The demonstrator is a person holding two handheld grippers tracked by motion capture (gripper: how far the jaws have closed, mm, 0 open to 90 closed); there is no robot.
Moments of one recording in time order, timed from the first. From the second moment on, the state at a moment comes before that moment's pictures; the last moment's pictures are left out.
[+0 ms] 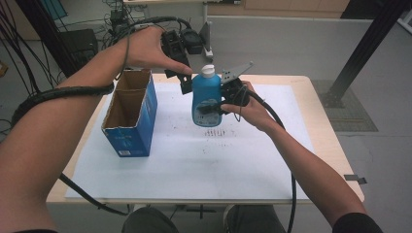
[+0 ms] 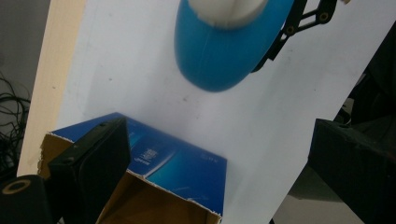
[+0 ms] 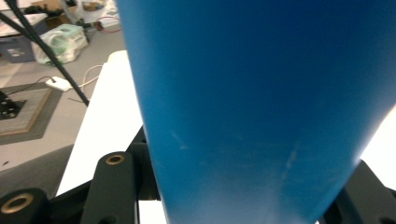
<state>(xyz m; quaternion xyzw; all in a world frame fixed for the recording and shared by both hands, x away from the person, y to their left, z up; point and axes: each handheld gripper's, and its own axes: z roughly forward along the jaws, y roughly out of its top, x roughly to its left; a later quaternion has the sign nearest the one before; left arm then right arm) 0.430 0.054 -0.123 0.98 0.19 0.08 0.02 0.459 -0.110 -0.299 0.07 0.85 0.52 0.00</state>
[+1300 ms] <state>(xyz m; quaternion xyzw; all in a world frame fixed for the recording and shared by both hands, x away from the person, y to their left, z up) 0.420 0.053 -0.133 0.99 0.14 0.04 0.00 0.434 -0.054 -0.289 -0.01 0.85 0.53 -0.03</state>
